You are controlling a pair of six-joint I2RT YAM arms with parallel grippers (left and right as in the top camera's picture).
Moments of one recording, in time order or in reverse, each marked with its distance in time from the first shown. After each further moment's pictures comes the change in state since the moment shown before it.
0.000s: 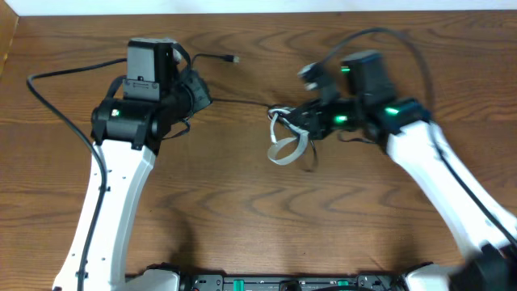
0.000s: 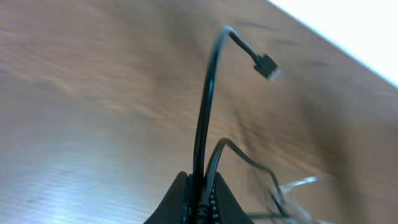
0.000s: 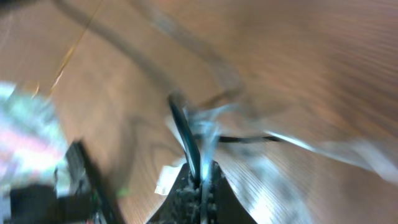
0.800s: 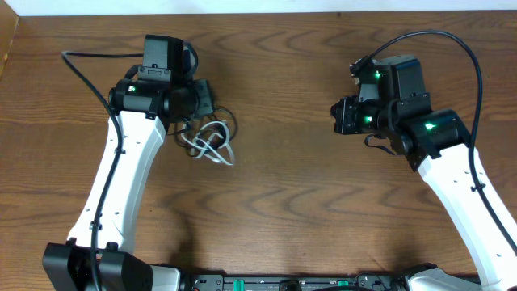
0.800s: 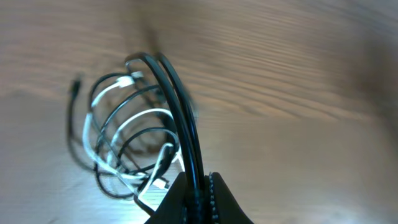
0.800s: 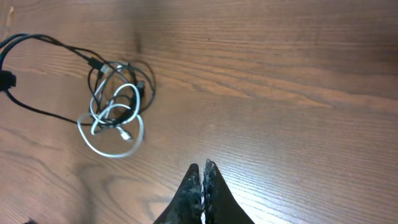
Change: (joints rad) left arm 0.016 0.138 0.000 -0.013 0.158 0.279; right arm -0.037 -0.107 0.000 -0.124 0.323 0.180
